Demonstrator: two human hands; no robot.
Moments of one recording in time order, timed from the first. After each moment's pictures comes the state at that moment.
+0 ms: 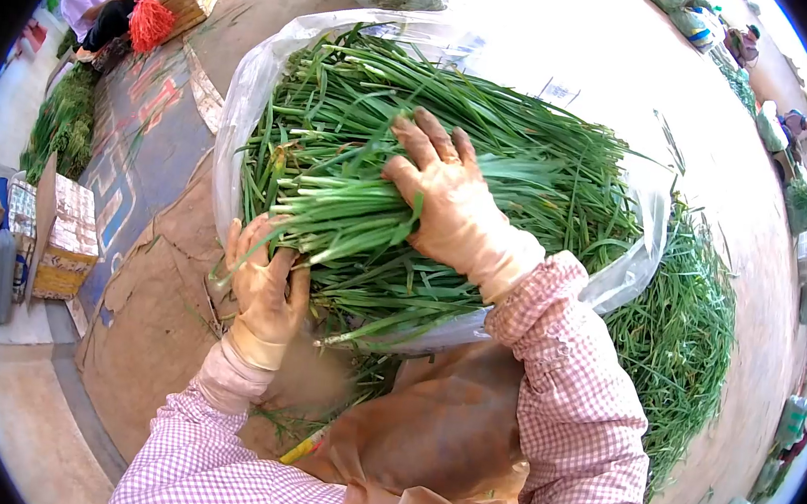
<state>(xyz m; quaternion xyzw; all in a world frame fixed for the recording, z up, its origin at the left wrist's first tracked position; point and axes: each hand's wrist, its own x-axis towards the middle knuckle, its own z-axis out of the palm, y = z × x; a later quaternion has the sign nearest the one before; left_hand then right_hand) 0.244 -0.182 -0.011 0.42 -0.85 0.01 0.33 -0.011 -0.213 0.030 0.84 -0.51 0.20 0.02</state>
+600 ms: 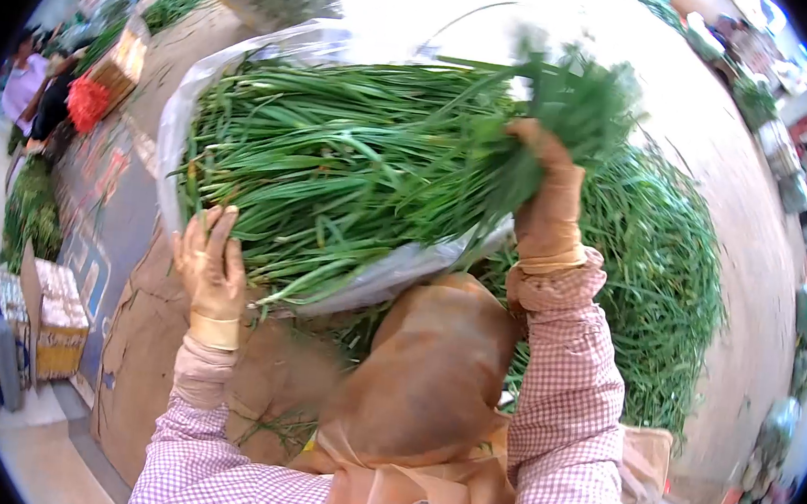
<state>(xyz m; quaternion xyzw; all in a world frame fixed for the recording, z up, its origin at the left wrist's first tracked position) 0.242 -0.189 -0.015 0.44 -0.84 0.05 0.30 -0.116 -0.078 0.068 0.25 -0.47 0.78 -0.34</state>
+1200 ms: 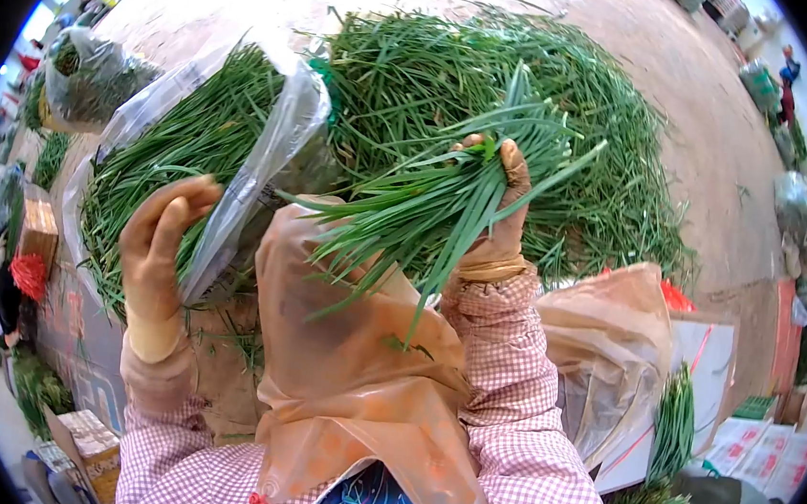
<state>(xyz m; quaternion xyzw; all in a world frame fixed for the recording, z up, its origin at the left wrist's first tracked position) 0.082 -0.048 0.121 0.15 -0.76 -0.58 0.26 -0.144 0.182 0.011 0.07 -0.12 0.94 -0.31</state>
